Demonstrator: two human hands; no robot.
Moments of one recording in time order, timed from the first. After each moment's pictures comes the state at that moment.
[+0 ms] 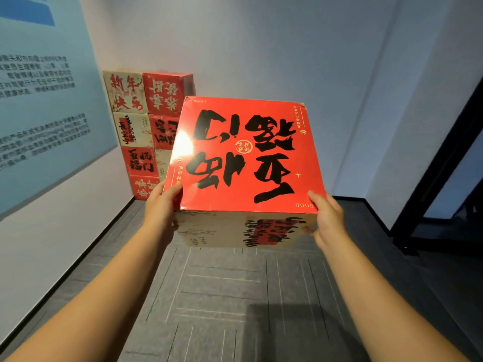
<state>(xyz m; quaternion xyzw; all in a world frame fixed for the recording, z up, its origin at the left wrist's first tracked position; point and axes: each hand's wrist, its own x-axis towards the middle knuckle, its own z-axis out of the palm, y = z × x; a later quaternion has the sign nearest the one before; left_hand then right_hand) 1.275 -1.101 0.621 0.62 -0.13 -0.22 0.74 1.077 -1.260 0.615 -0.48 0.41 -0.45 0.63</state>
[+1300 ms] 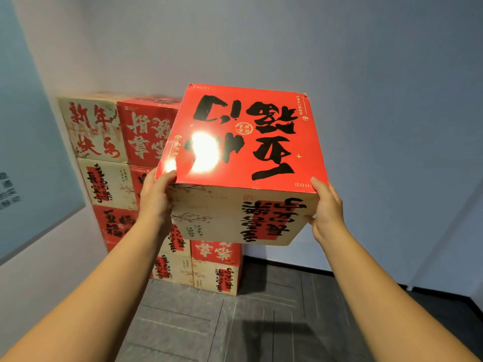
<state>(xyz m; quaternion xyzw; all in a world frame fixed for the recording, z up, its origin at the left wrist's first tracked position) 1.848 -1.645 0.666 0.55 -0.13 -0.12 0.82 1.676 -1.823 0.658 -0.51 0.33 -0.44 0.66</state>
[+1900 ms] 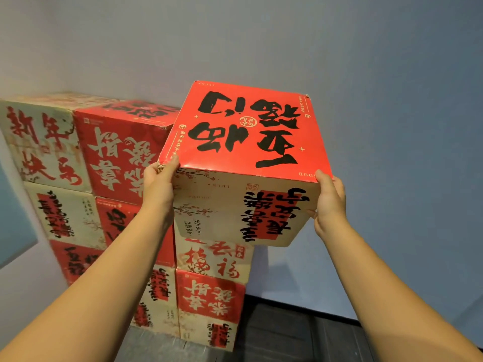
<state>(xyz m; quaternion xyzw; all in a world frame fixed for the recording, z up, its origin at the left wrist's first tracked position) 2.086 -1.831 0.681 0.56 -0.11 -0.10 0.82 1.910 -2.007 0.682 -0.53 0.36 -0.46 0.62</state>
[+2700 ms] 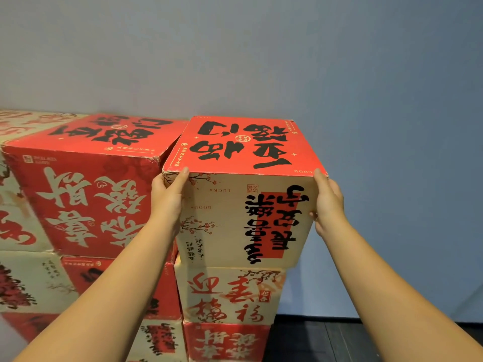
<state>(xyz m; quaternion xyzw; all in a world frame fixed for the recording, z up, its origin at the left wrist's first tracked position) 2.275 -1.922 0.660 0.61 -0.19 -0.15 0.76 2.071 -2.063 0.676 -0.50 0.41 -0.48 0.60</state>
